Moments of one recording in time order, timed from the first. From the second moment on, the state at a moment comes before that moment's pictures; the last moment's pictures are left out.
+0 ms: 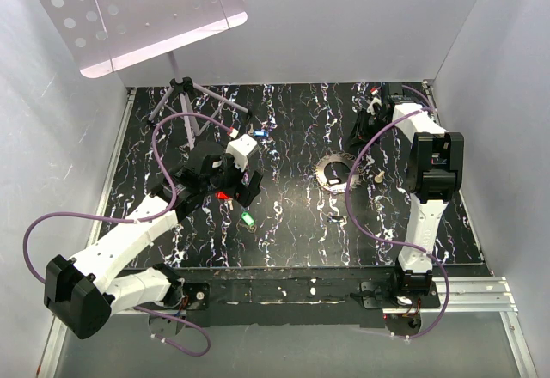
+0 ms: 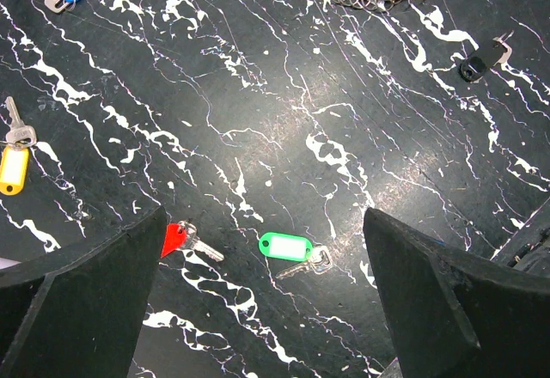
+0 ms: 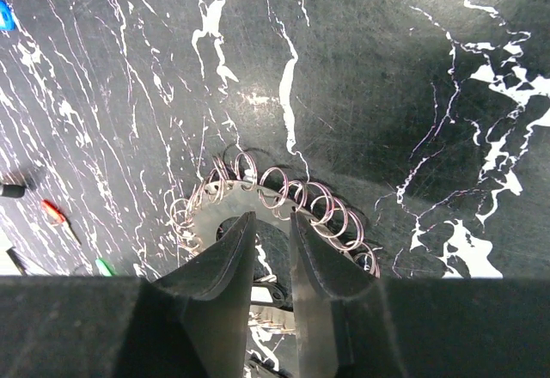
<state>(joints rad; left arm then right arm) -0.61 1.09 0.89 -0.38 0.13 0.08 0.04 2.15 1.69 -0.72 -0.51 0.27</state>
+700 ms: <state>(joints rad) -0.61 1.09 0.89 -0.38 0.13 0.08 0.04 2.15 1.60 -0.65 -0.43 0.46</state>
